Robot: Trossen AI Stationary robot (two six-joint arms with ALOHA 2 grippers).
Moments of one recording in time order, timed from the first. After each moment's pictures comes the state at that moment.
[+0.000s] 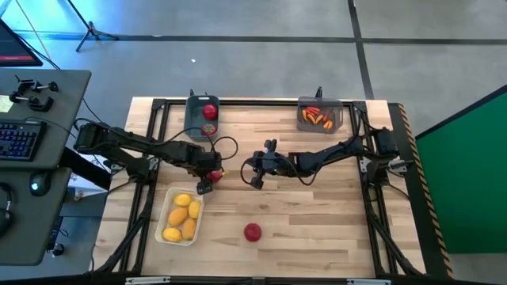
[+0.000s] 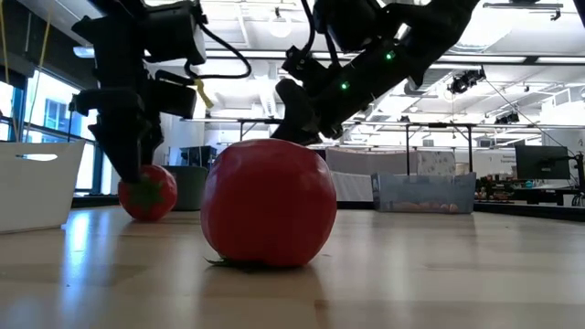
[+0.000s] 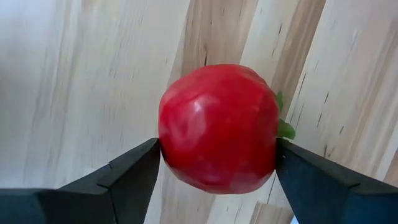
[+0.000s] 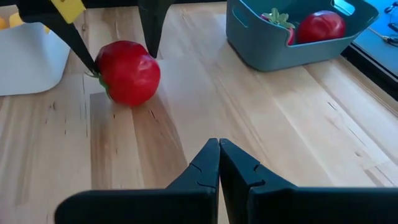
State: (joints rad) left arm -0.01 1.41 0.77 -0.71 -0.06 -0.26; right arm 0.04 1.87 1.04 0.29 0.35 0.10
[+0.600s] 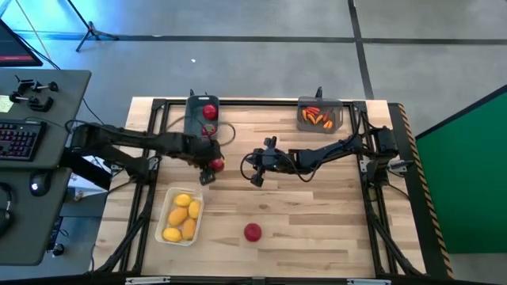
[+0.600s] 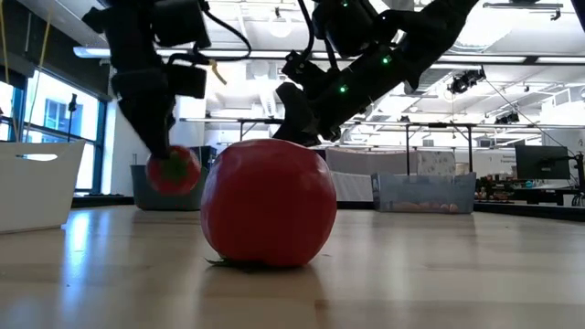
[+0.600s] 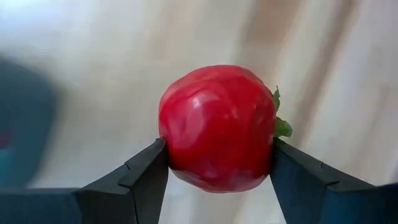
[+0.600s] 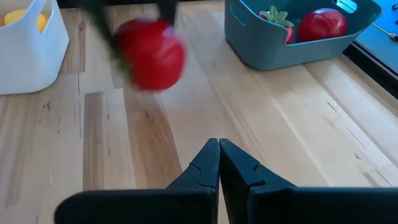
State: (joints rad) left arm 0.09 1.34 0.83 -0.72 -0.10 -0.23; right arm 0.01 1.87 1.04 0.29 0.31 0.09
